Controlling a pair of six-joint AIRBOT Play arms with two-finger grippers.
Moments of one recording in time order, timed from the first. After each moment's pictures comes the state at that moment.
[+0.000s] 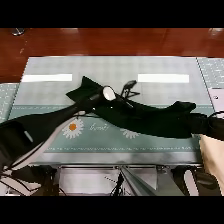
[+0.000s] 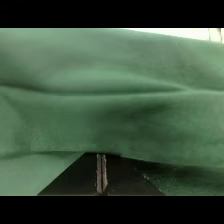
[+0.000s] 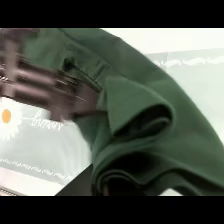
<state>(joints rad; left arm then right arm) -0.80 -1.78 1.36 0.63 -0.88 -1.37 -0.28 -0.41 0.74 -0.89 1.44 1.44</state>
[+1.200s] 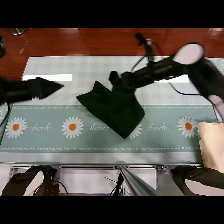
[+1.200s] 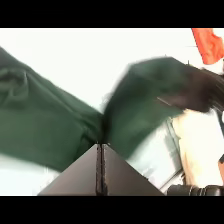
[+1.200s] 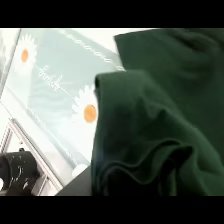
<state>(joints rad) 0.14 -0.73 0.87 0.56 -1.25 -1.22 0.40 -1.43 1.42 -0.74 1.17 1.39</state>
